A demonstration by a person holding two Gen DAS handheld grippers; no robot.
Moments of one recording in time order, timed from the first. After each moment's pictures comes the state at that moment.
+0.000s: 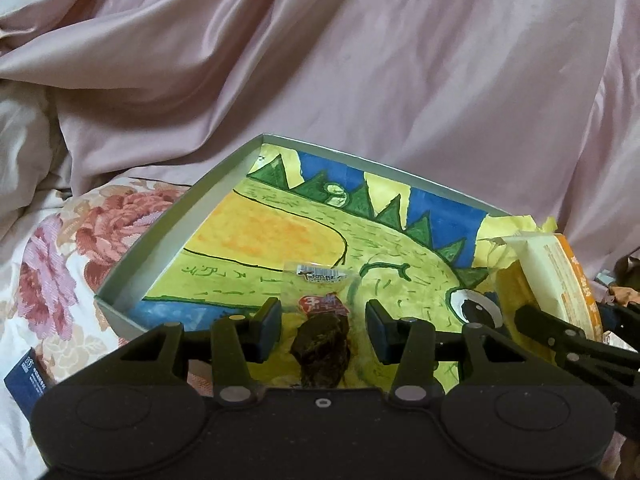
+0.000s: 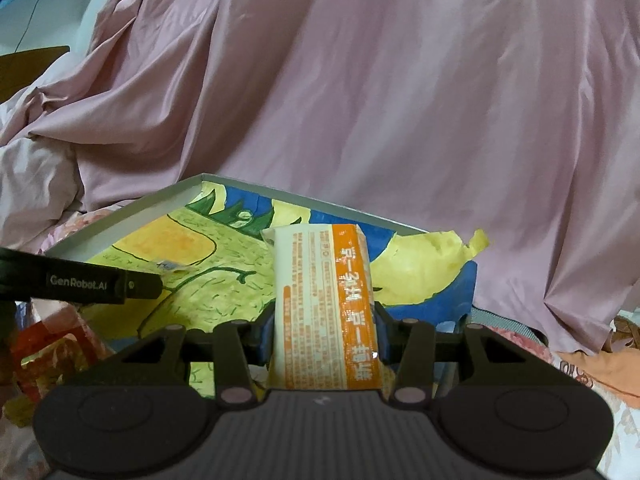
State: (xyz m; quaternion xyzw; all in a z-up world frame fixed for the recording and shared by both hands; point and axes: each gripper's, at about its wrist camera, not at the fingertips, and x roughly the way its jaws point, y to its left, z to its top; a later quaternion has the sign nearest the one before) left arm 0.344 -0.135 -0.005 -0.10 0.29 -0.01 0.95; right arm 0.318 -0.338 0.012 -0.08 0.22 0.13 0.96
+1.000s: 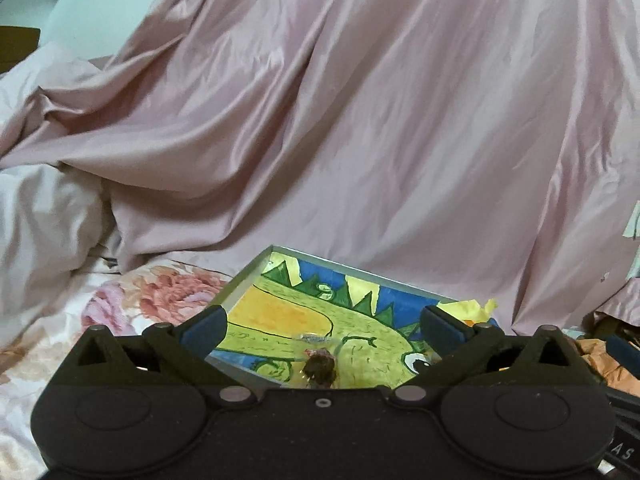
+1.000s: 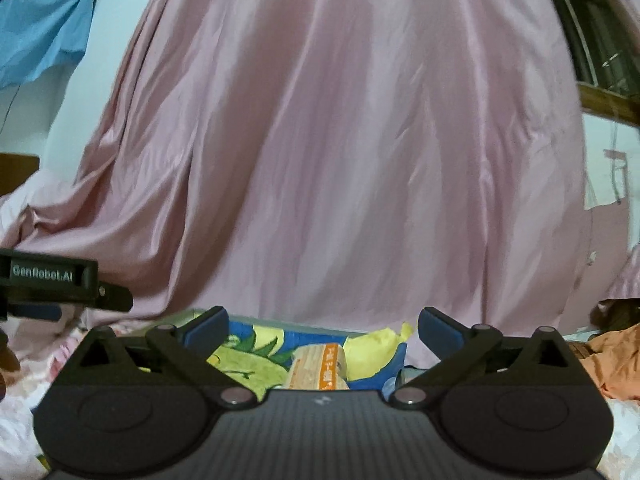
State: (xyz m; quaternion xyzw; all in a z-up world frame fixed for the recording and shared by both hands) left arm 0.243 -0.122 0.078 -0.11 0.18 -0.01 0.98; right arm 0.212 -0.352 0.070 0.00 0.05 0.05 1.00
